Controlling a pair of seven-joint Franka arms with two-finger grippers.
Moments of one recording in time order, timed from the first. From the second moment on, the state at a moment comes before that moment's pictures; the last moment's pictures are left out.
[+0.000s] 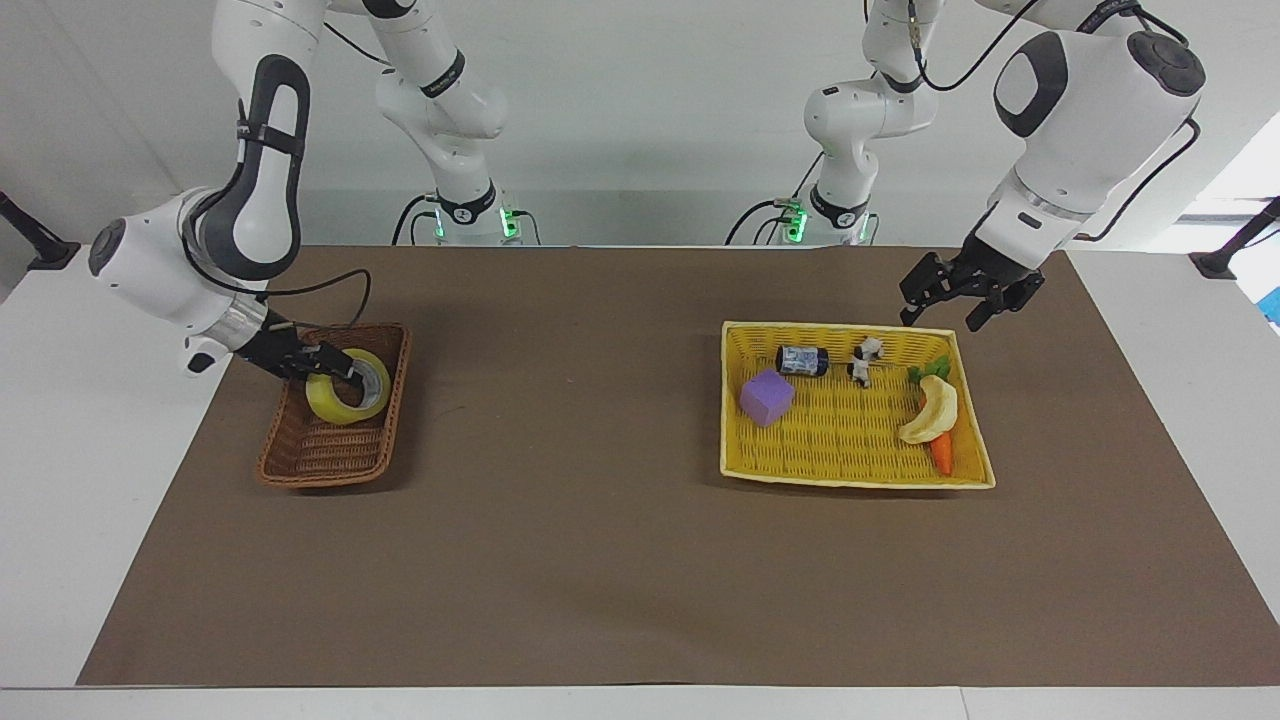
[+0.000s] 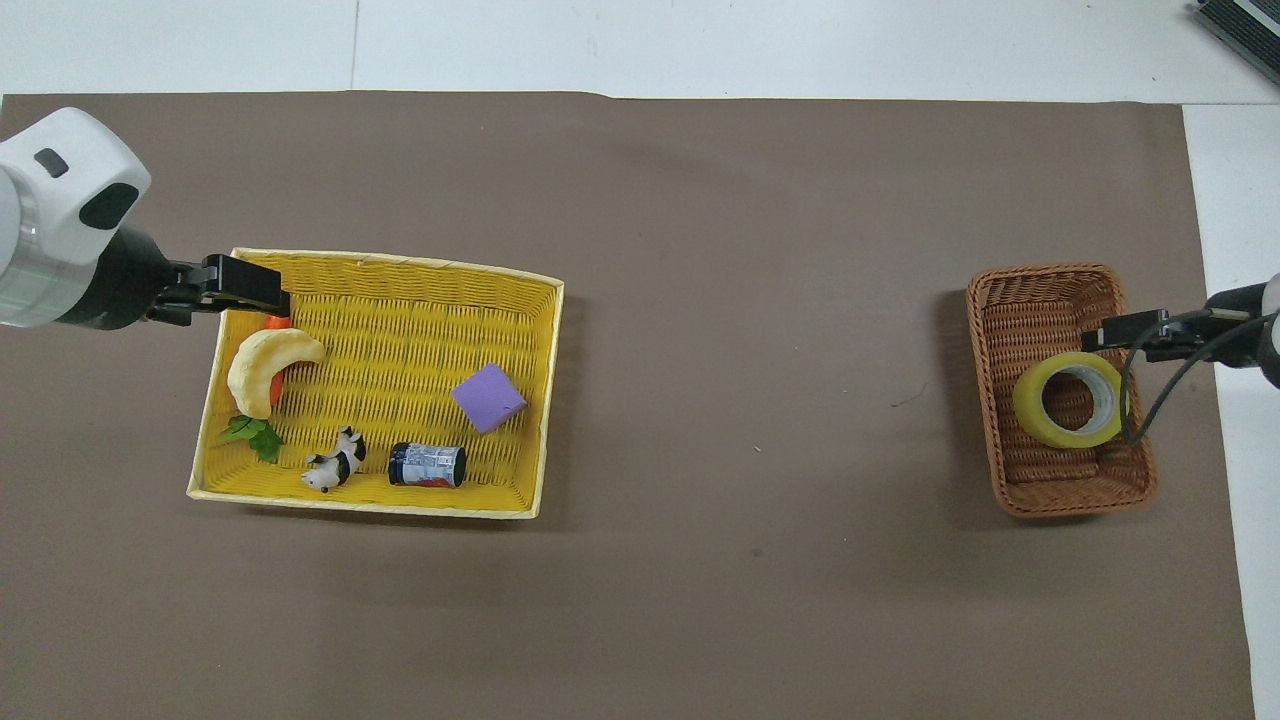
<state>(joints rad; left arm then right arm) 0.12 0.03 -0.25 -1.68 -0.16 1.76 -0.08 -0.25 0.19 -0.05 -1.83 0.21 1.99 -0.34</state>
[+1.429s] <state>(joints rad) -0.09 -0.09 0.05 -1.62 0.04 1.52 0.11 0.11 -0.08 -0.04 -1.59 0.00 1.53 0.27</state>
